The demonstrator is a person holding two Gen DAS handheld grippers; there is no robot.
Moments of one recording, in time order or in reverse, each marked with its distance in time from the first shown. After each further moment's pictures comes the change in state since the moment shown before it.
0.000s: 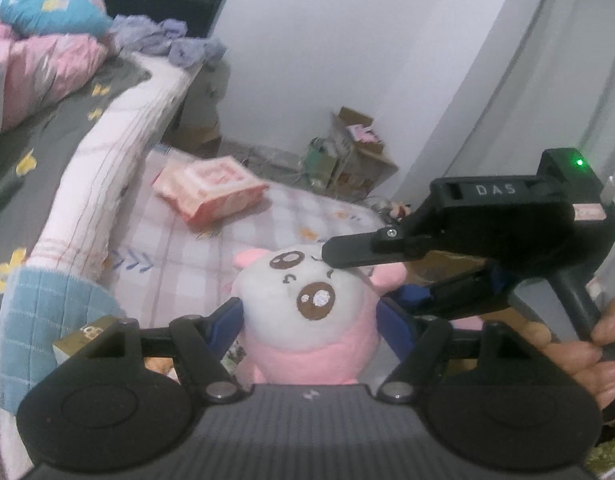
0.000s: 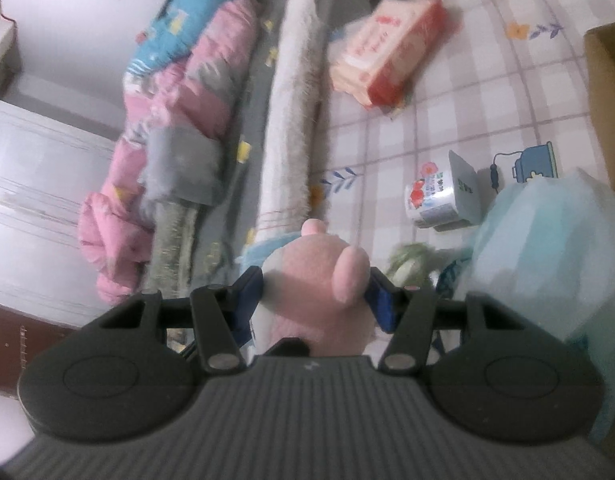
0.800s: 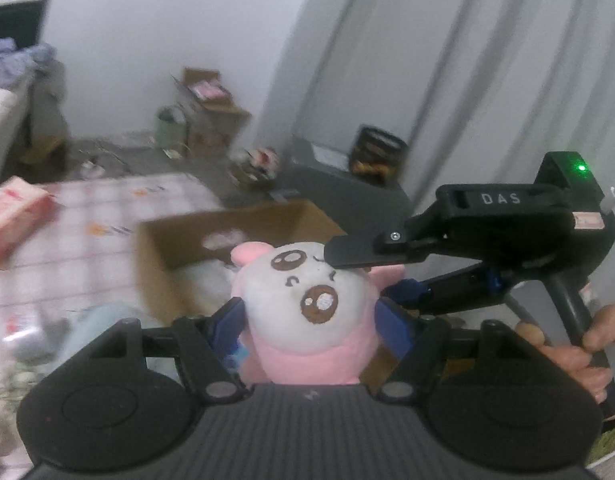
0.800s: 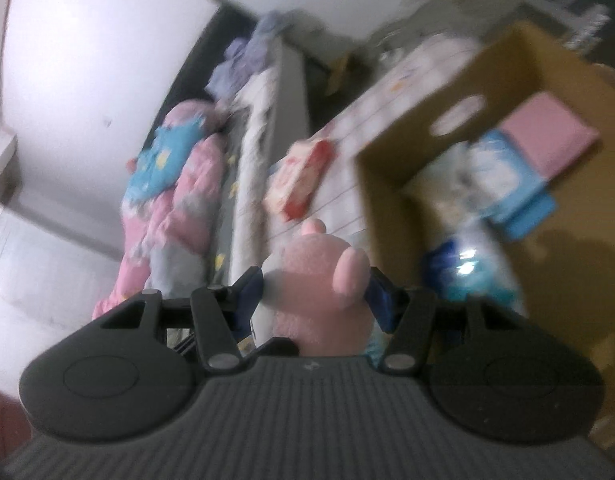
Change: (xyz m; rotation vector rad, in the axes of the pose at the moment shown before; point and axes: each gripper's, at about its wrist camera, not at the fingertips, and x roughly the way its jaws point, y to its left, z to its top) left arm 0.077 -0.212 -0.016 0.283 0.181 -0.312; right arm -0.249 -0.136 -0.066 0.180 -0.374 -0.064
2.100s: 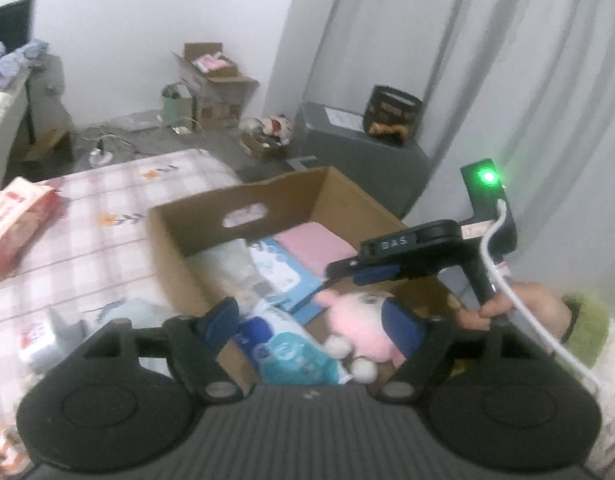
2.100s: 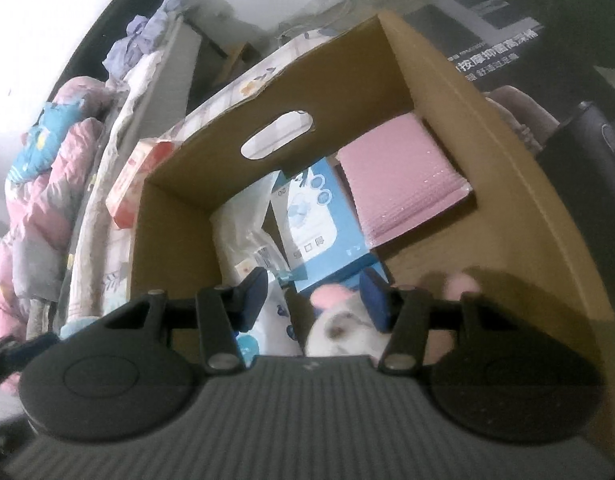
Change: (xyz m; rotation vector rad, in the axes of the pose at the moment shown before) left arm 0.010 0.018 0.005 0.062 0.093 0.080; right arm 0.088 -0.113 0.054 -0.120 0.046 -0.310
